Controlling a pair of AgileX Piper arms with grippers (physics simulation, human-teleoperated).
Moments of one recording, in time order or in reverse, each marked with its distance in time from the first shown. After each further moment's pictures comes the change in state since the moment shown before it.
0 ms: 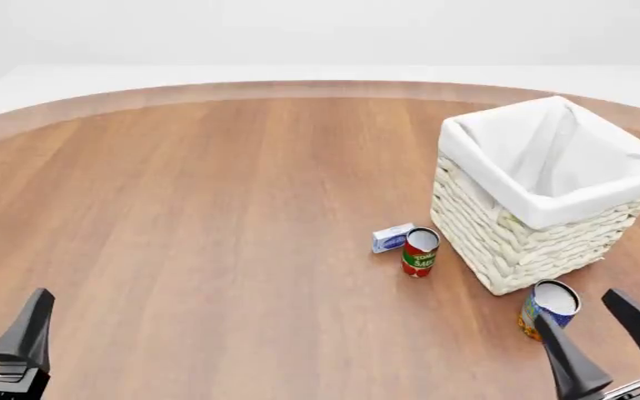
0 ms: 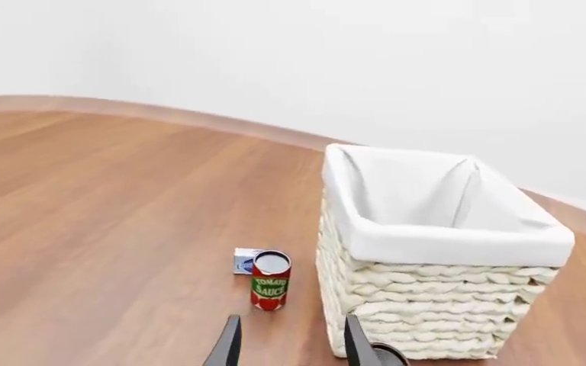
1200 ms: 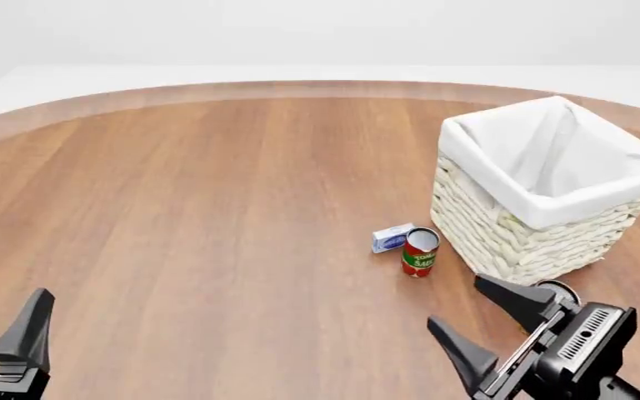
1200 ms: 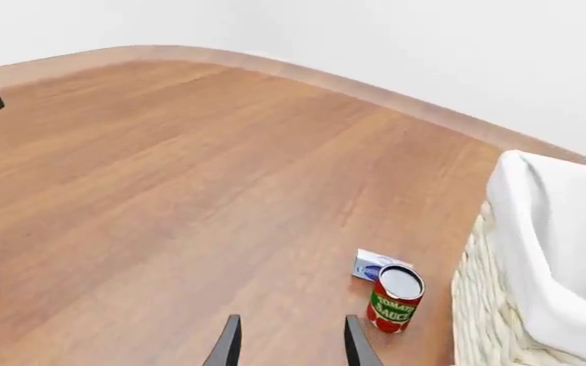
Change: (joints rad) left arm 0.000 0.000 0.000 0.000 0.000; right arm 0.365 0.727 -0.045 -0.528 0.034
